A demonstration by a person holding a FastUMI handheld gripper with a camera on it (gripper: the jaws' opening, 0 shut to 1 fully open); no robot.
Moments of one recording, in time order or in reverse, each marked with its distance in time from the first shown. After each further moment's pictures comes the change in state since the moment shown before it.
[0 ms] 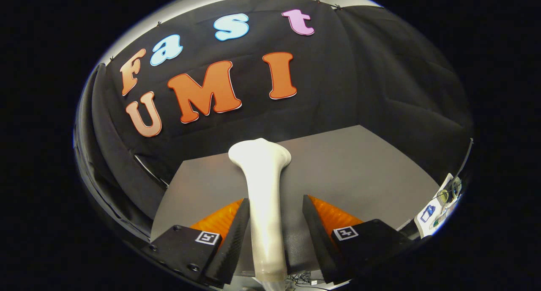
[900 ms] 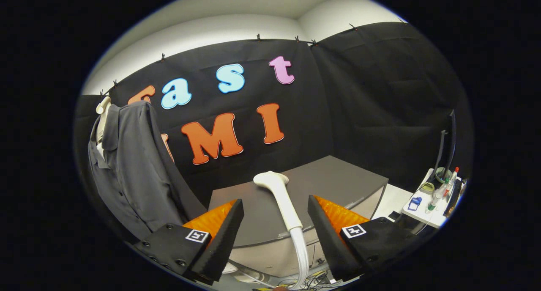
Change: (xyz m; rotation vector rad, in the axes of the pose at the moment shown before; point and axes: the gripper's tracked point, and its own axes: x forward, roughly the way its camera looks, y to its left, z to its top) arm -0.200 0.046 0.029 0.078 -0.315 -0.077
